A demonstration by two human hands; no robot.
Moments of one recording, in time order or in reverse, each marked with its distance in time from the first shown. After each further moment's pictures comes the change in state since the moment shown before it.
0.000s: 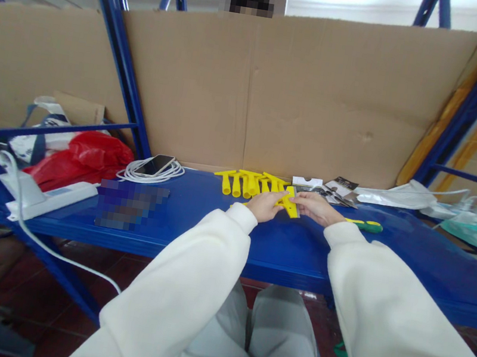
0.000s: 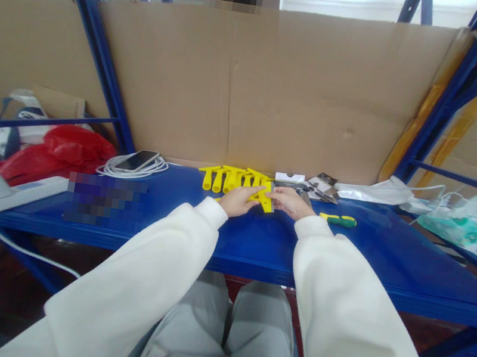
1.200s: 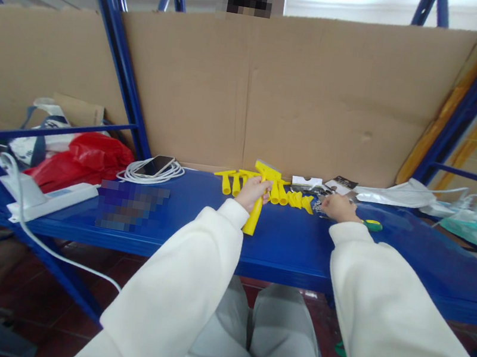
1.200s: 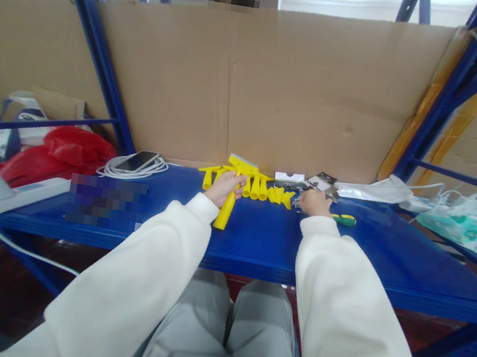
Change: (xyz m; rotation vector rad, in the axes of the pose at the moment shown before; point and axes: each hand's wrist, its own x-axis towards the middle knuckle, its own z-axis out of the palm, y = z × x) left_hand 0.004 0.016 -0.034 -1.348 0.258 -0.566; right_hand -0.004 -0.001 -0.063 -1.150 0.529 0.035
